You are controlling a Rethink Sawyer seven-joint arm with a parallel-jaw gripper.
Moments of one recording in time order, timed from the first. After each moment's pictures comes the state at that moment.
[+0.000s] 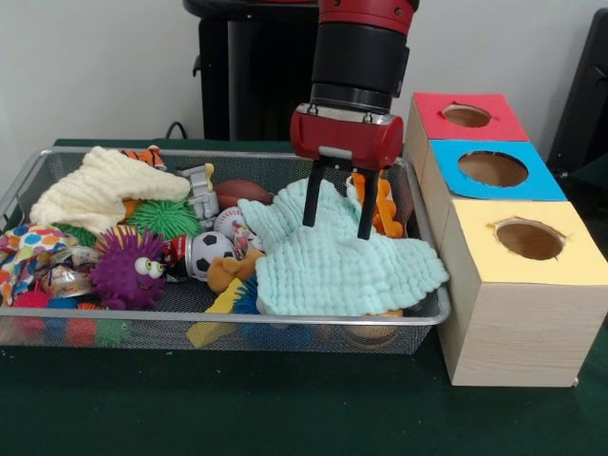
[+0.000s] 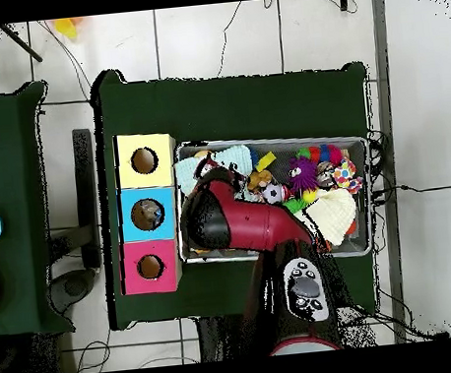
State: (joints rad) arm -0.13 -0.62 -0.10 1.76 0.01 -0.04 2.13
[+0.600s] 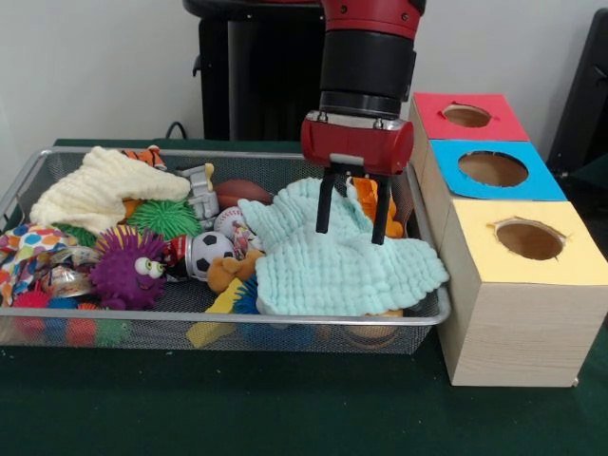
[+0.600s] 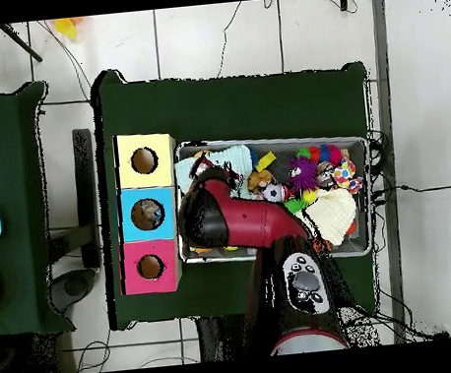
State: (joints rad) arm -0.15 -0.61 -0.05 1.76 0.00 -0.04 2.13
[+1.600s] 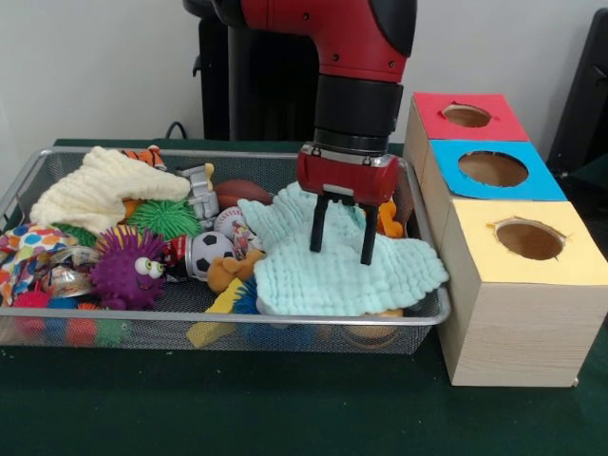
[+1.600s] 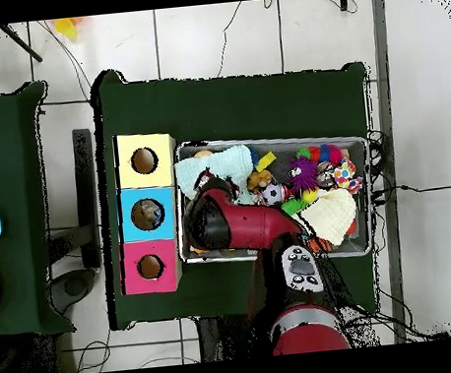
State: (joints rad) arm -0.16 -0.52 -0.05 1.76 -0.03 -0.05 2.13
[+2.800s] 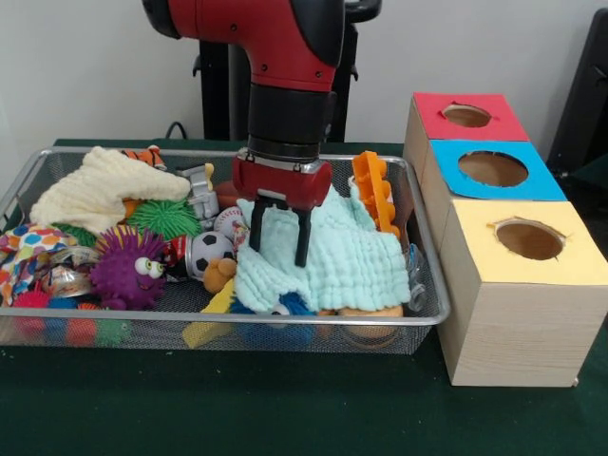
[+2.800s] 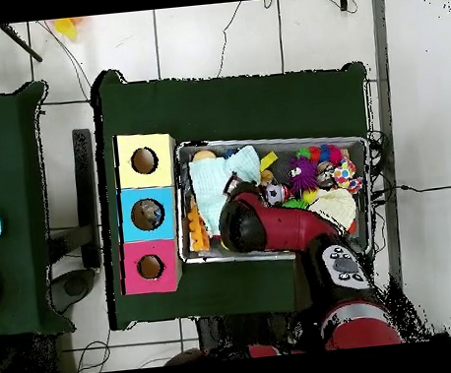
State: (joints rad) arm -0.31 -0.50 -0.01 1.76 -0.19 -0.05 2.13
